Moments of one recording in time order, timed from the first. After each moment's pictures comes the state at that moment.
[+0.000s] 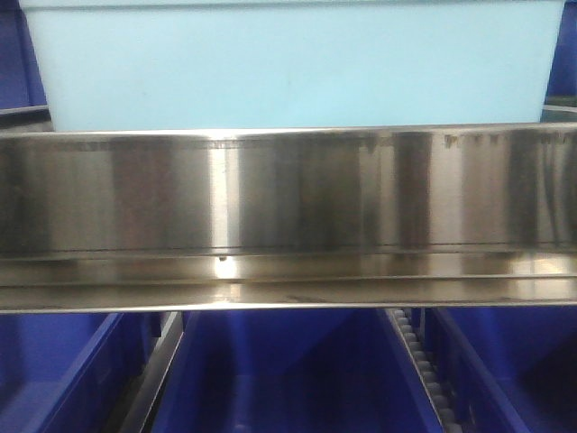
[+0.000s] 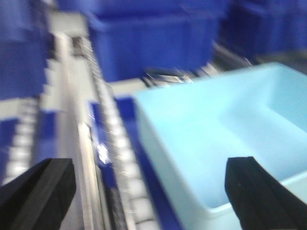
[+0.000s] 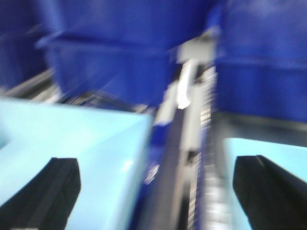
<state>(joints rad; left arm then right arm) -0.44 0.85 -1.07 0.00 0.67 0.00 0.30 0.84 -1.02 0.08 0.55 -0.04</state>
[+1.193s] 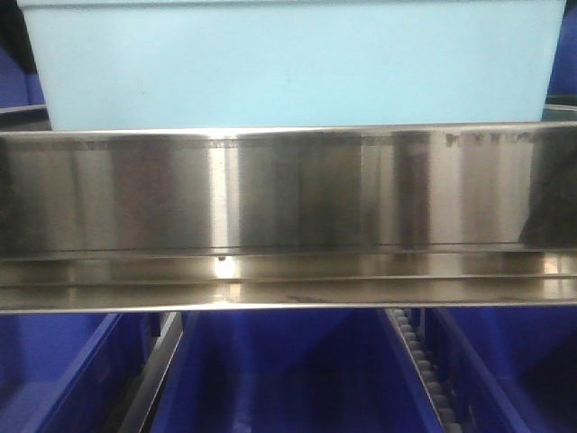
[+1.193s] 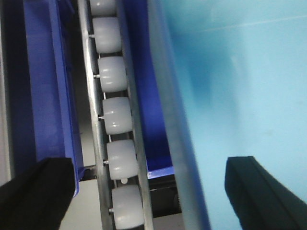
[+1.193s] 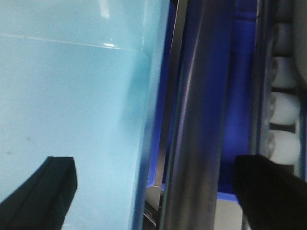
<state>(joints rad) -0.43 1.76 -1.71 0.03 1.22 -0.20 0.33 1.74 -1.72 0.03 1.22 0.10</state>
